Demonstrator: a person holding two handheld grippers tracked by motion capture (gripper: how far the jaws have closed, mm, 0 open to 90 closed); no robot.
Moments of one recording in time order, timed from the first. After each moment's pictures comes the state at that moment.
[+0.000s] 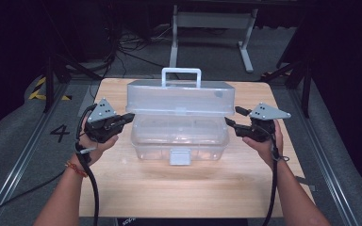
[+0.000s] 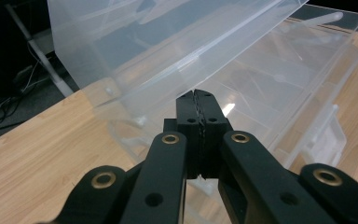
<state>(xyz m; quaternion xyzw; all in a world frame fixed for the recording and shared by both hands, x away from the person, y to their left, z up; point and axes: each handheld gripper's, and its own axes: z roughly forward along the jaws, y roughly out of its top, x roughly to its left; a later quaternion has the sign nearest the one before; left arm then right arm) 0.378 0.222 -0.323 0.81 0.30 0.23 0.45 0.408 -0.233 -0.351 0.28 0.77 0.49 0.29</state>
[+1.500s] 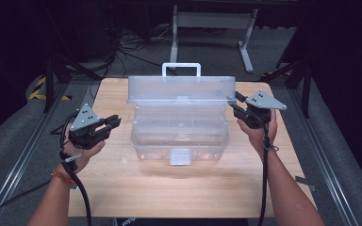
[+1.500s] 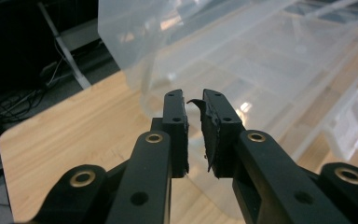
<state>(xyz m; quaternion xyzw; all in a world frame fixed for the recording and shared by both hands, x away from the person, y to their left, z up) 0.357 0.258 -0.338 0.79 0.33 0.26 0.44 0.428 -0.216 -0.332 0.32 0.72 0.49 0.37</state>
